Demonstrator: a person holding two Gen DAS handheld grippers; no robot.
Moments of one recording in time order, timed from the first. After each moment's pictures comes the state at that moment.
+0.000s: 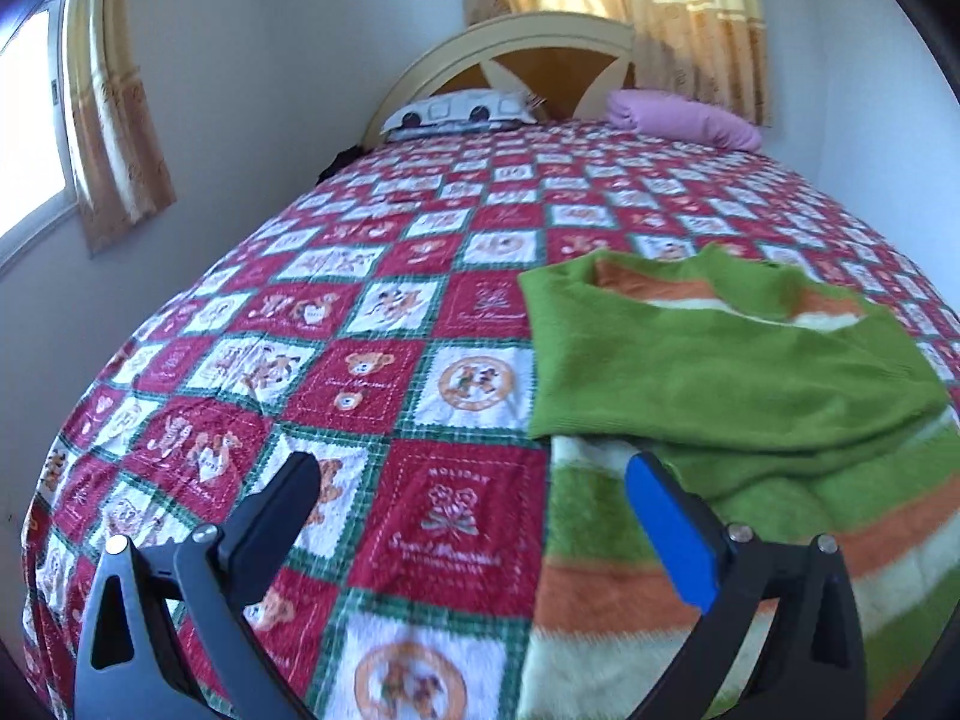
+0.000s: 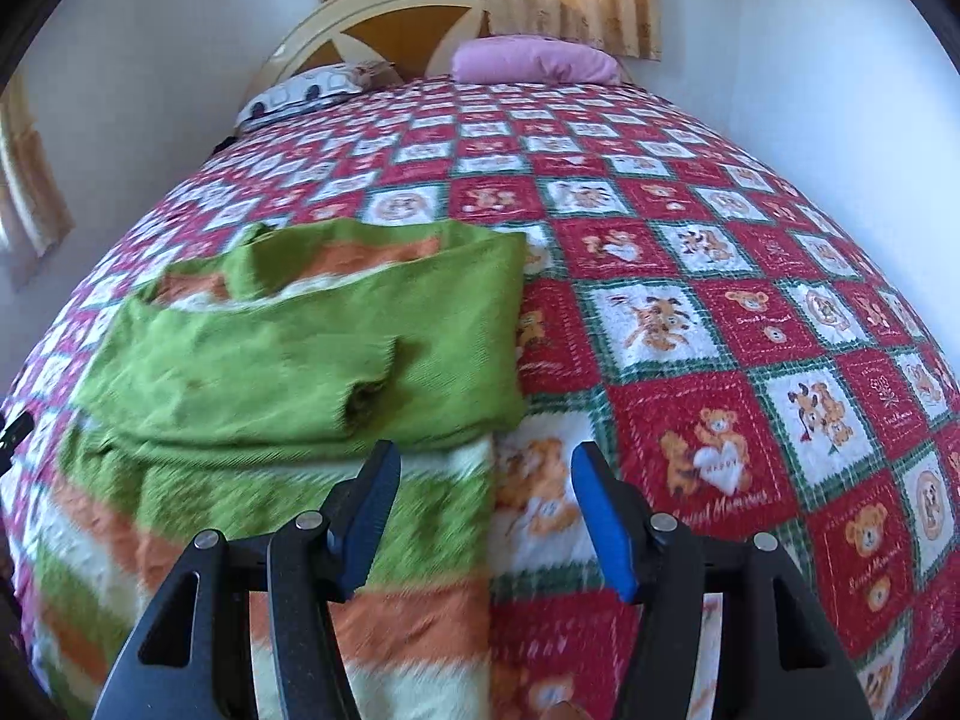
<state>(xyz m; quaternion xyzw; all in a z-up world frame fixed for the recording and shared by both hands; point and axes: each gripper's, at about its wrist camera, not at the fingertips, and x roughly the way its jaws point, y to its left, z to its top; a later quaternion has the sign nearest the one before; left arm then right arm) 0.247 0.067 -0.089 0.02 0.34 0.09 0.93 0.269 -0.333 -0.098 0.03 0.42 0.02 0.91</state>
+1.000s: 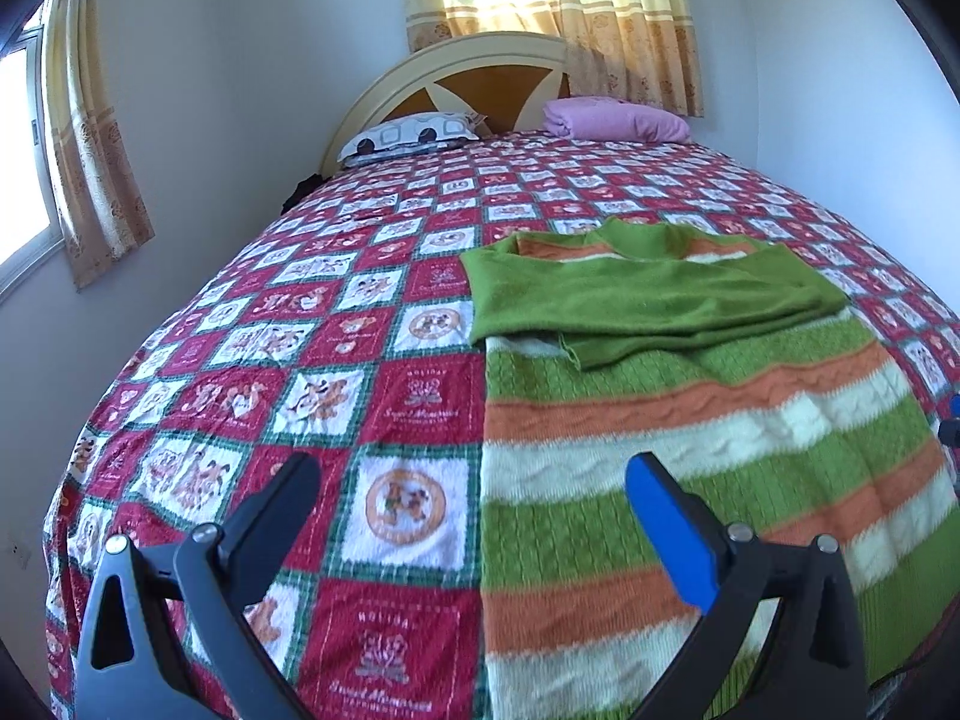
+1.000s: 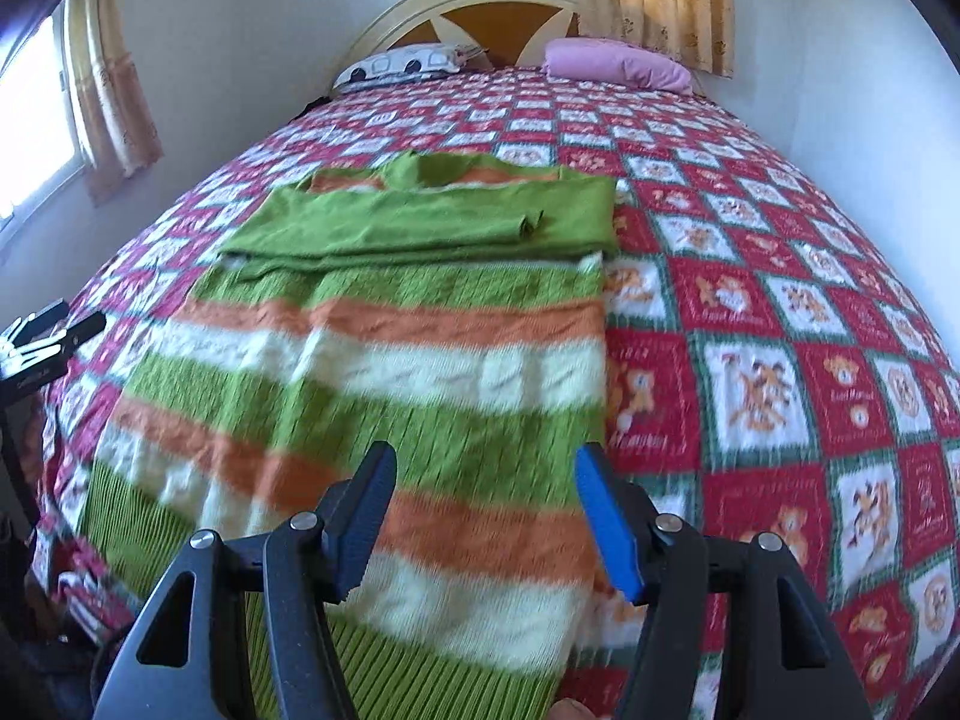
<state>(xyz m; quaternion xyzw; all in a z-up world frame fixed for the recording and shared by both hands) 0.138 0.043 -0.077 0.05 0.33 0.03 0.94 0.115 -0.292 -0.093 -0.01 0.43 0.10 0.90</state>
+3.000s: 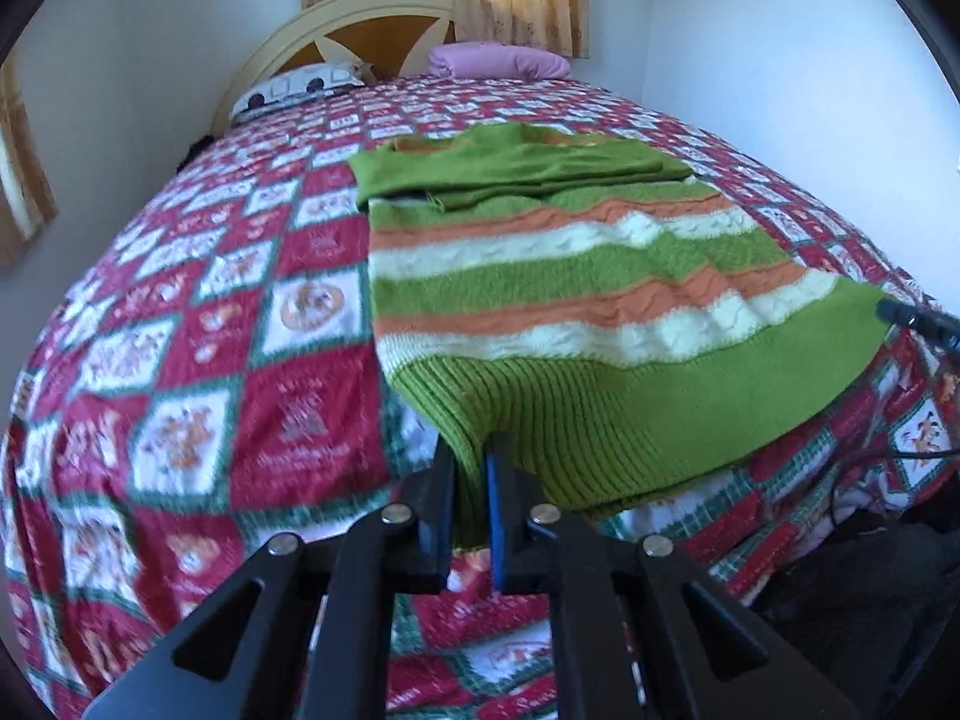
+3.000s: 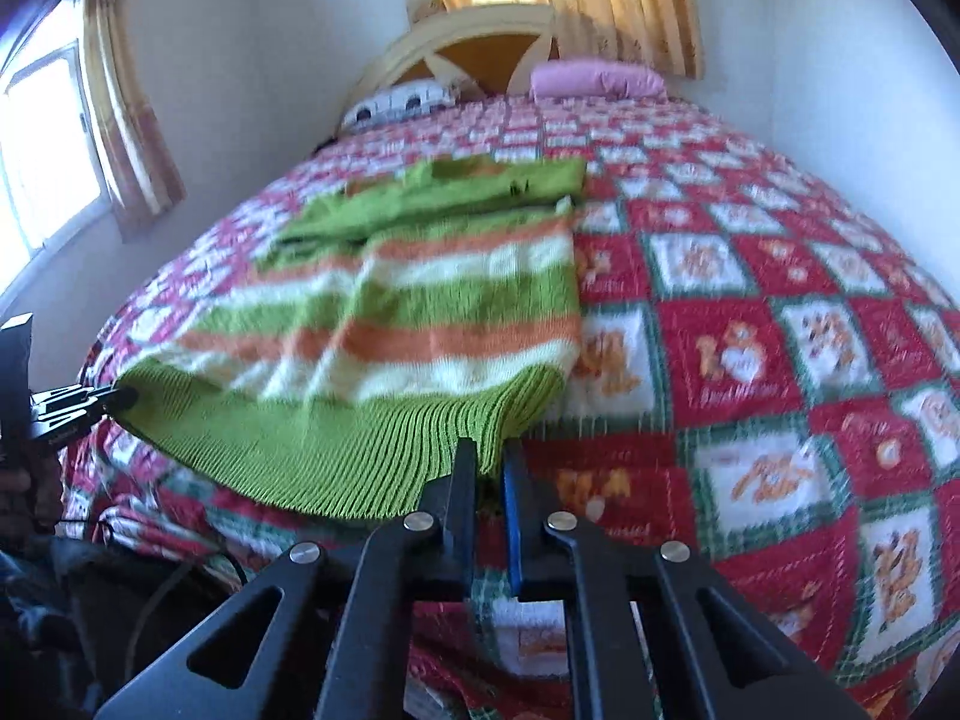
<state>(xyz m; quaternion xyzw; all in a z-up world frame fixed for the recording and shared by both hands) 0.031 0.044 -0.103 0.06 0.40 -0.11 0.91 -0.008 -0.321 -0.087 0.04 0.36 0.10 0.93</state>
